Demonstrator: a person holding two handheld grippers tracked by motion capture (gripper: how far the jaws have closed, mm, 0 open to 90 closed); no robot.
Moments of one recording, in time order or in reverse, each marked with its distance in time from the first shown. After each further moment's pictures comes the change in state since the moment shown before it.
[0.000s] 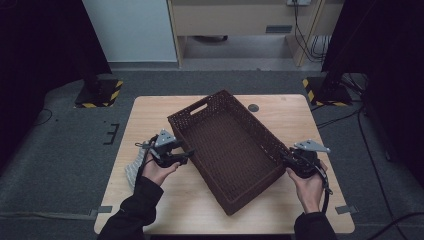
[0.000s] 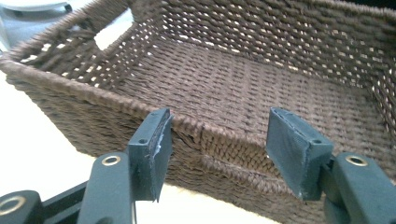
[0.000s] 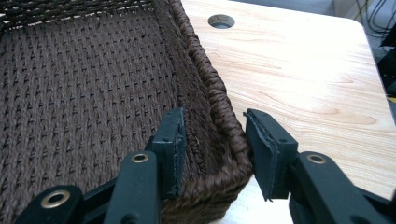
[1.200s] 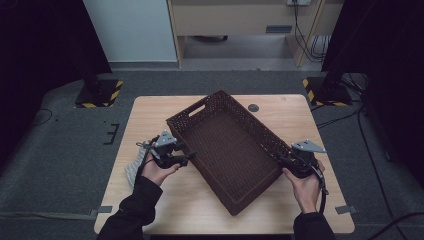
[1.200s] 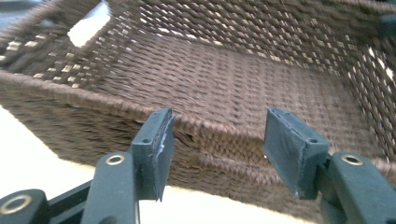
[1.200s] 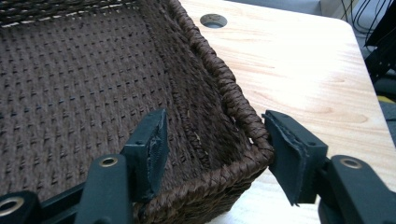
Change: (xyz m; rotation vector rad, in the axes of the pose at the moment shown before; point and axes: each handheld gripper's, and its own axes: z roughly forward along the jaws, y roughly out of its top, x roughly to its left) left arm 0.000 -0.002 0.001 0.020 -0.061 -0.002; right arm 0.007 -0.001 0.004 0.000 -0.051 -0.002
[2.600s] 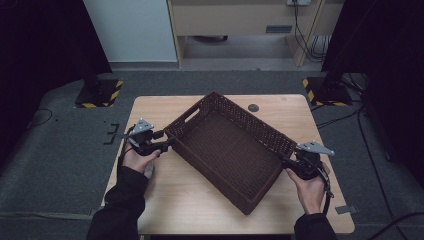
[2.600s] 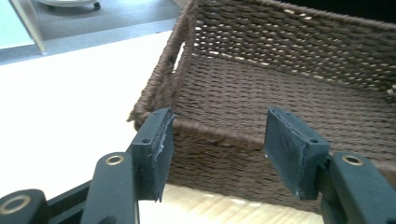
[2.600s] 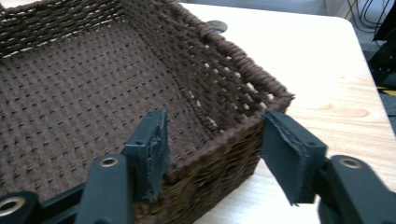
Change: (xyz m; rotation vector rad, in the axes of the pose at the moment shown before) left arm 0.057 0.013 -0.031 -0.042 0.141 -0.068; right arm -0.003 0.000 -0.016 -0.022 0.029 0.060
